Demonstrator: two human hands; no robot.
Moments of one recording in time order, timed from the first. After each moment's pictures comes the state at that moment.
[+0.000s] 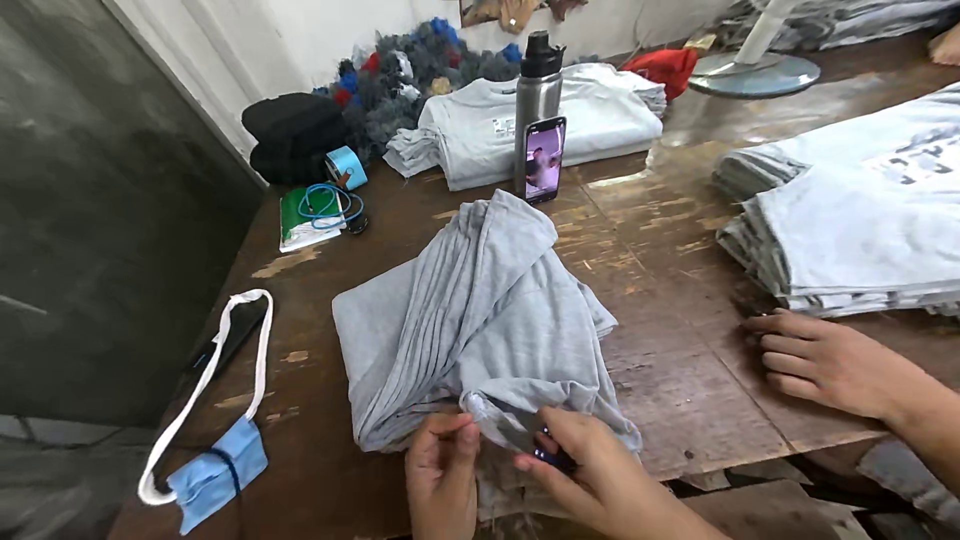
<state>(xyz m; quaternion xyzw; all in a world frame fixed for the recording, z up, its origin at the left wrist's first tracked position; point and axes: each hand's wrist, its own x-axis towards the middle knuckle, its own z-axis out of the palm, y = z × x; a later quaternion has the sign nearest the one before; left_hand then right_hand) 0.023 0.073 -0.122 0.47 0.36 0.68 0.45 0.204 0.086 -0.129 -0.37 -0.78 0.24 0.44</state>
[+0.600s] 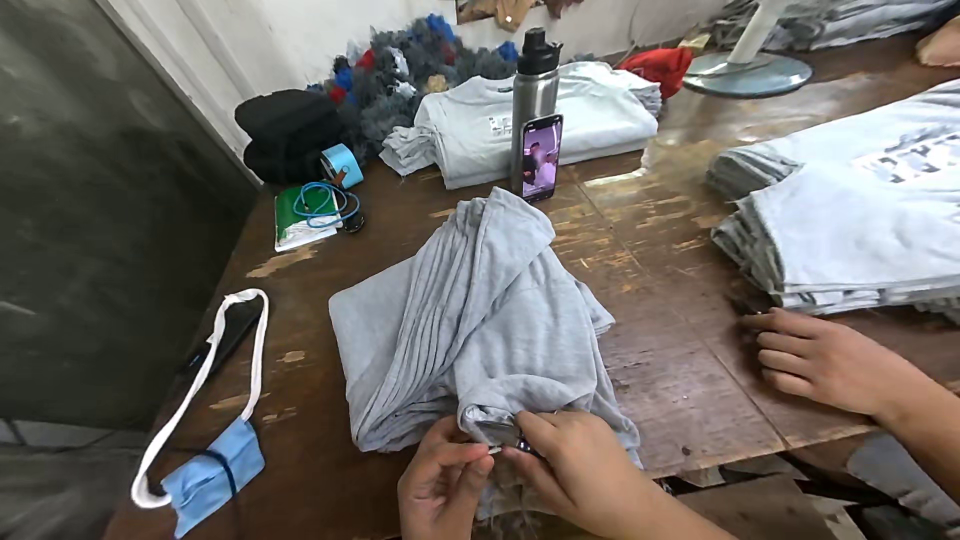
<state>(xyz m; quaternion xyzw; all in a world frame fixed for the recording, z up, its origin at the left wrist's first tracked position) 0.009 0.060 -0.123 0.55 0.32 0.64 0.42 0.191 0.087 -0.120 -0.41 -0.84 0.08 0.35</state>
